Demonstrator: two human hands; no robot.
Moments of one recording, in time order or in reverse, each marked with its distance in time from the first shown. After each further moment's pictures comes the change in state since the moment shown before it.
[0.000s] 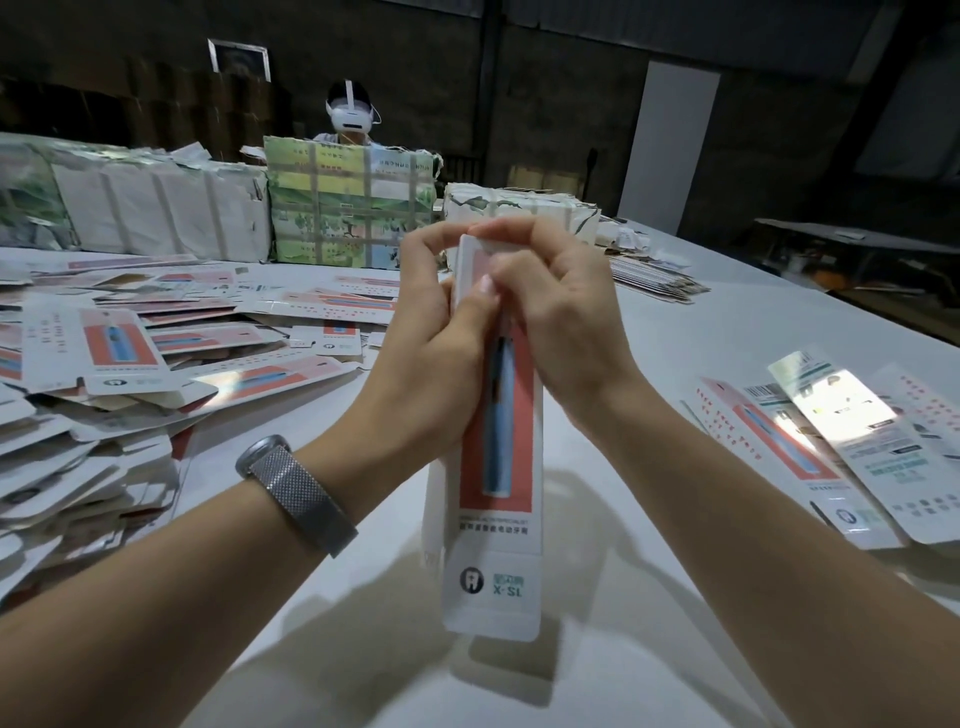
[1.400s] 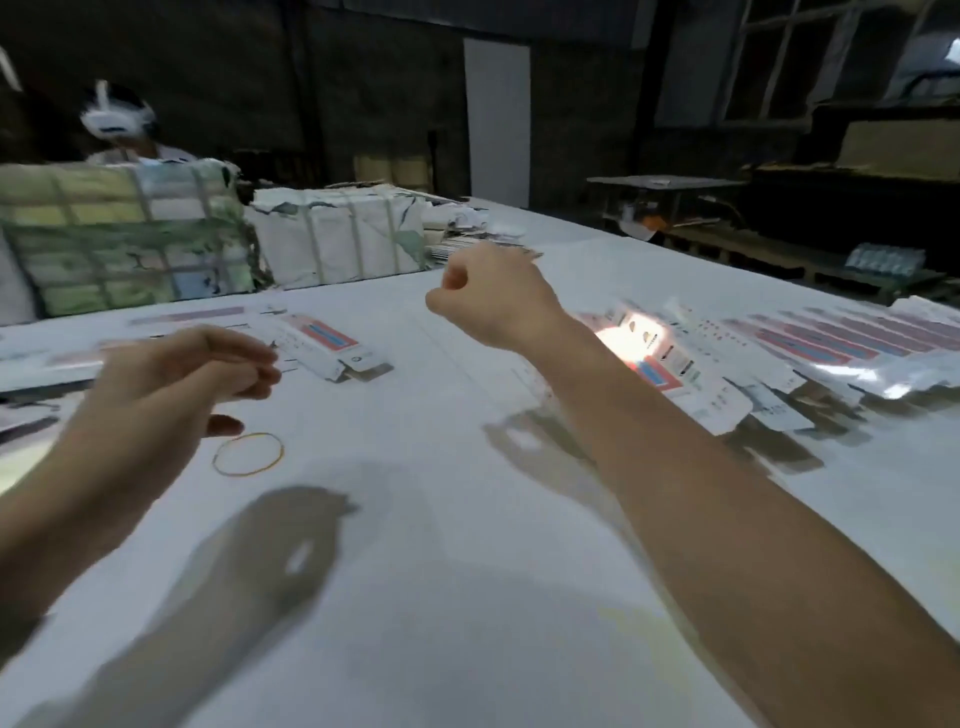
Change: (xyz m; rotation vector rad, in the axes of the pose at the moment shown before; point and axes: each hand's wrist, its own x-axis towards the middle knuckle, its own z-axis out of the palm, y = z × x) left_hand 0.018 -0.031 -0.036 0.345 -0.078 -0.283; right_hand 0.024 0.026 -0.122 -1.035 -0.033 0.280
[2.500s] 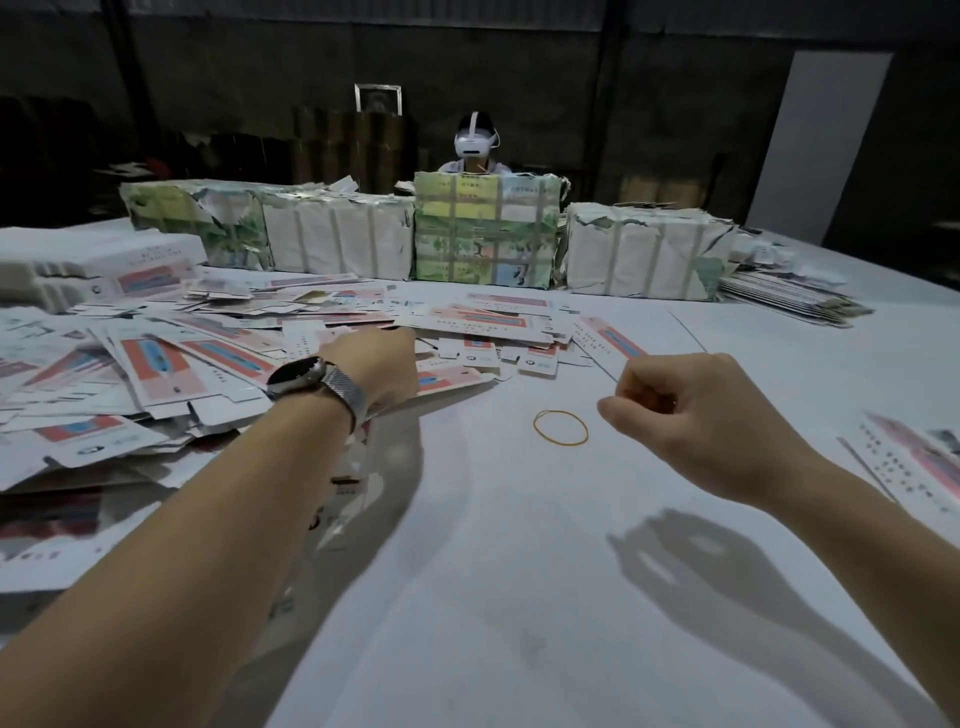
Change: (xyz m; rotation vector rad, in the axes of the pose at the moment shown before) left_hand 0.002 -0.023 -0.119 1.297 -0.079 -0.489; right_hand -0.069 -0.089 0.050 0.400 -0.218 -0.457
